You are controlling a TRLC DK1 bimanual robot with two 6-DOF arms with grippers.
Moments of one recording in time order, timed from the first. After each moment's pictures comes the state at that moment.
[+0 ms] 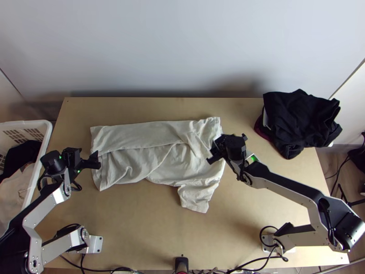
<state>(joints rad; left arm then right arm) 0.30 1.24 0.42 0.32 0.29 0.25 0.63 1.51 0.77 0.25 0.31 -0.27</state>
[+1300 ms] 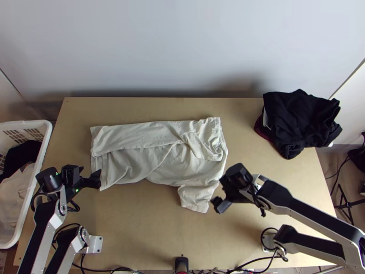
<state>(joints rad) 0.32 0.79 0.33 -0.19 0.35 0.26 0.83 1.14 0.70 -0.60 -0.15 0.16</state>
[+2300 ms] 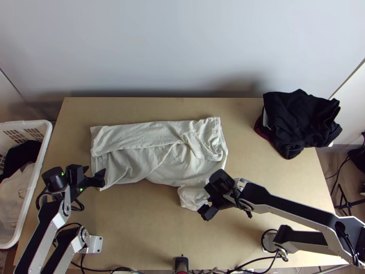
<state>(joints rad) 0.25 0.83 0.29 -0.08 0.35 0.17 0.95 1.33 0.70 -0.45 -0.28 0.26</state>
